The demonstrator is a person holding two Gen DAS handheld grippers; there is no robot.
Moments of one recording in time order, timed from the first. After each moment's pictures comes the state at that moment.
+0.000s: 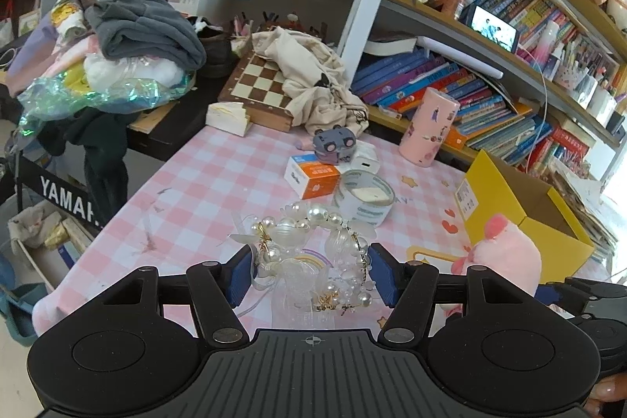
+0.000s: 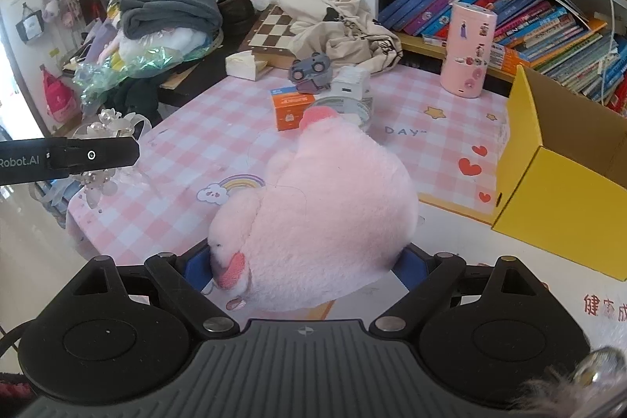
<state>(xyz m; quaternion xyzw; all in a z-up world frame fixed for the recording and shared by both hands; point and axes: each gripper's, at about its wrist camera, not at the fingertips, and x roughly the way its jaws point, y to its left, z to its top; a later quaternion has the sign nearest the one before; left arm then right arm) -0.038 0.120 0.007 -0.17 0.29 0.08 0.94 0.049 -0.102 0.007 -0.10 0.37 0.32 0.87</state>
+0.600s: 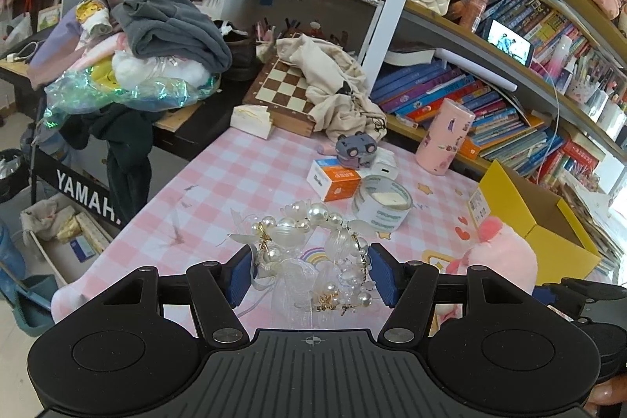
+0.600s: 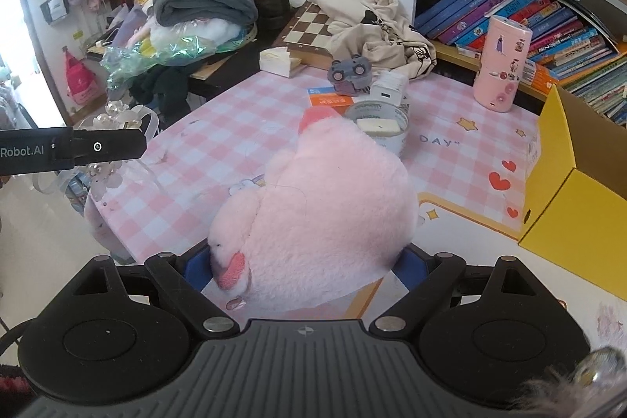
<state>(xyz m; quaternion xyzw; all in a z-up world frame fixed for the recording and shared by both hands) -0.054 0.130 0.008 -0.18 0.28 0.09 0.94 0.038 -0.084 0.009 -0.12 0.36 0.35 0.86</state>
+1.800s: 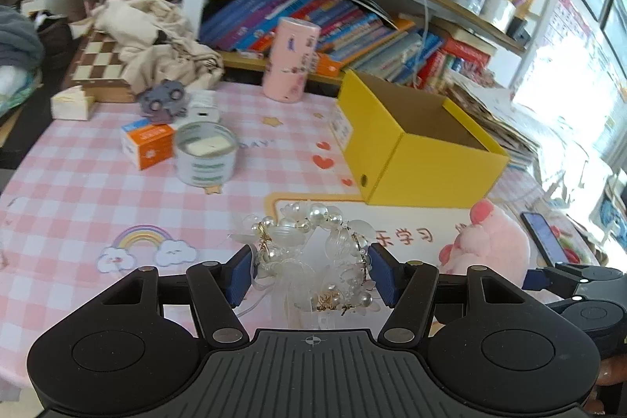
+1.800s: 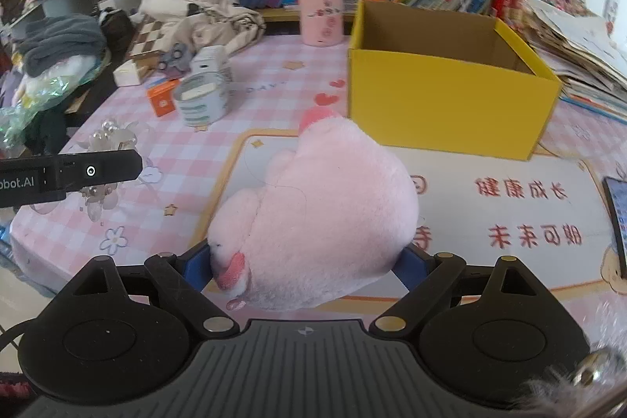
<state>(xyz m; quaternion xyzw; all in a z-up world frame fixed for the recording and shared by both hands) 0.012 0.013 -0.003 -0.10 0.35 -0.11 0.93 0.029 -0.219 -0.007 -0.02 0.40 0.17 0.90</state>
